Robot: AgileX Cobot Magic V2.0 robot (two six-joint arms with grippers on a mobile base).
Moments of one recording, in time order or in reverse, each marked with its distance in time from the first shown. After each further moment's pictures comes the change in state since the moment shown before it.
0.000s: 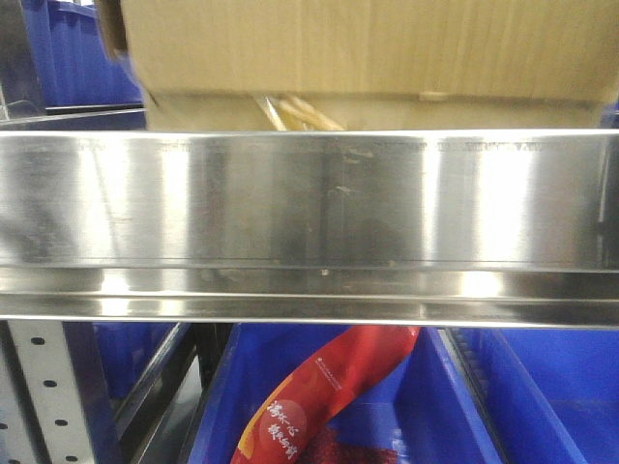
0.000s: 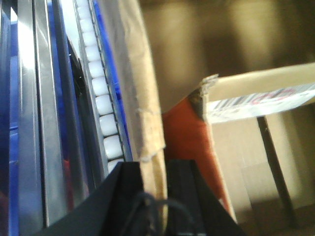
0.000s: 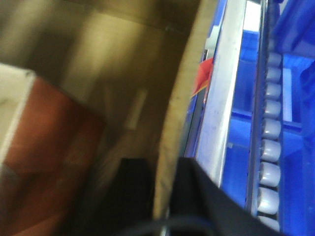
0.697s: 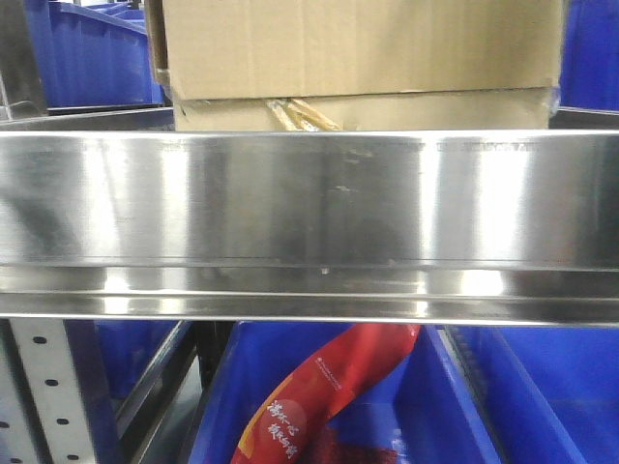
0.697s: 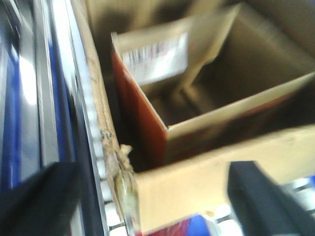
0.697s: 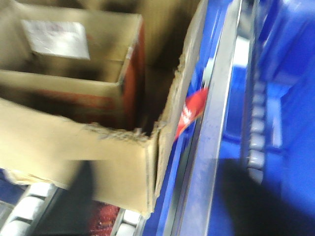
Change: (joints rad) left arm 0.000 -0.163 0.001 -0.029 -0.031 0.002; right arm 0.000 -0.199 0.002 0.004 0.032 0.002
